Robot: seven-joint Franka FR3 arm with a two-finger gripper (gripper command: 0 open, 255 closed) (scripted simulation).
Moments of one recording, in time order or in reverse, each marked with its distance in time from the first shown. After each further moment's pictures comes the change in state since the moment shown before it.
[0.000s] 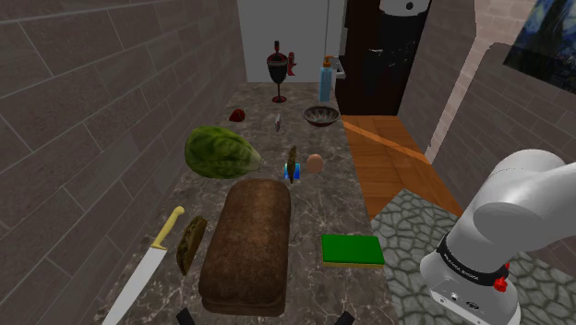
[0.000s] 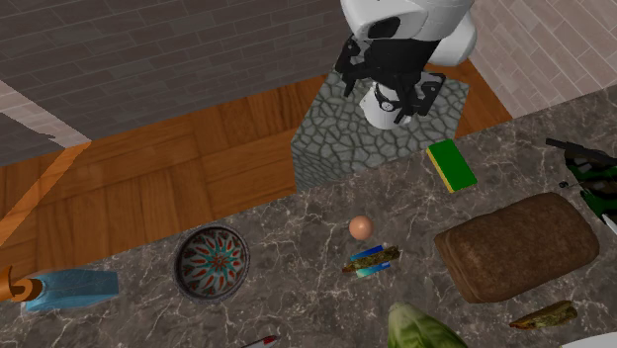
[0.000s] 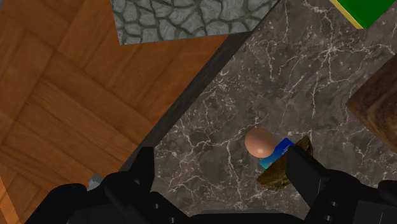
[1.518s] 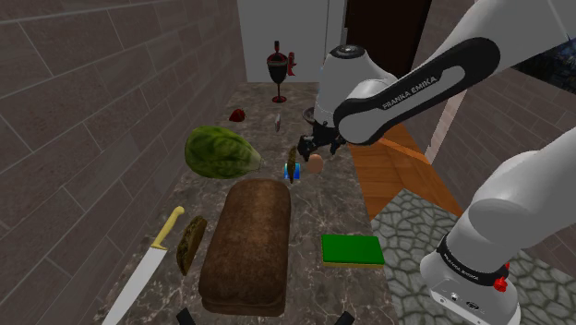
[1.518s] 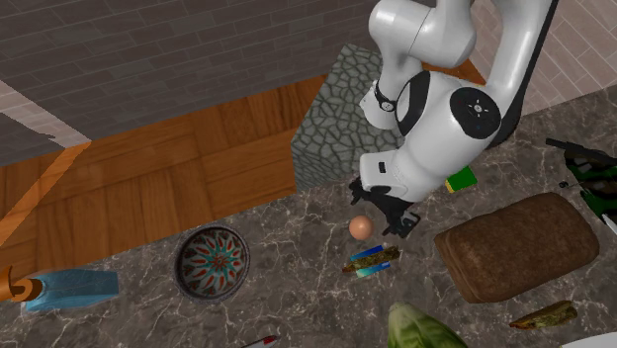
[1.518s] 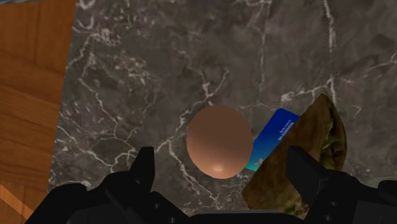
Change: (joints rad) arm -0.079 0.386 0.291 -0.354 -0.017 0.910 0.542
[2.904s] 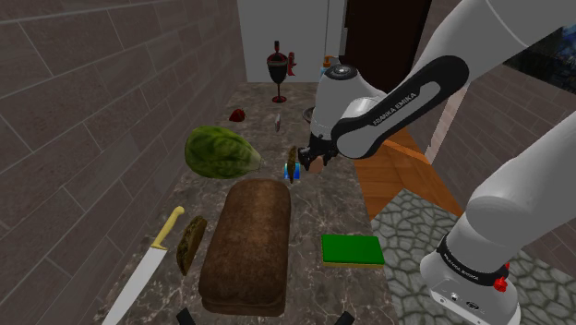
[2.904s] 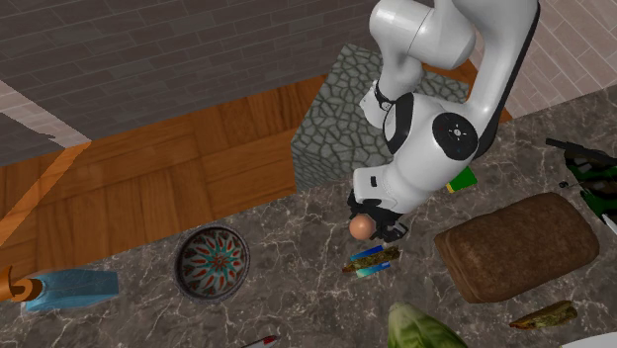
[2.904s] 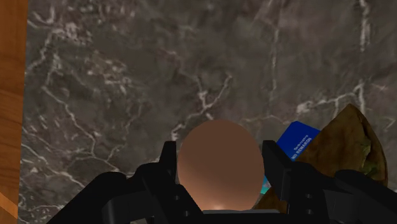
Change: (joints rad) arm -0.053 0.129 0.036 -0.010 -0.080 0.140 0.073
